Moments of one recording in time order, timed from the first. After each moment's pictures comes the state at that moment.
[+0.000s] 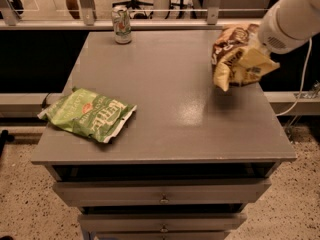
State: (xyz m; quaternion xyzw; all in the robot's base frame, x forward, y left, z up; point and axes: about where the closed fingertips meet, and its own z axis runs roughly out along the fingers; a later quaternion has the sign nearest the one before) arm 0.595 -0.241 0.967 -0.44 0.82 -0.14 0.33
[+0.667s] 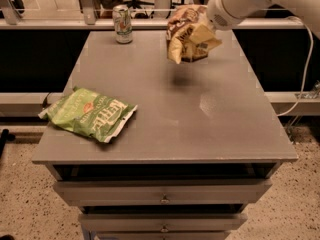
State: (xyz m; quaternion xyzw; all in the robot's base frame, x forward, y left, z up) arm 0.701 -0.147 0.975 -0.47 0.78 -0.07 0.40
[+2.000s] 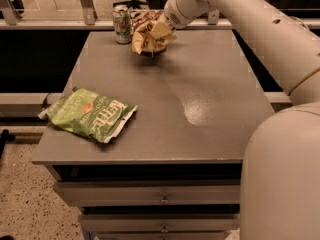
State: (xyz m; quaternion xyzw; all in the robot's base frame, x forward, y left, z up) arm 0.802 -0.035 0.942 -0.48 0.76 0.03 0.44
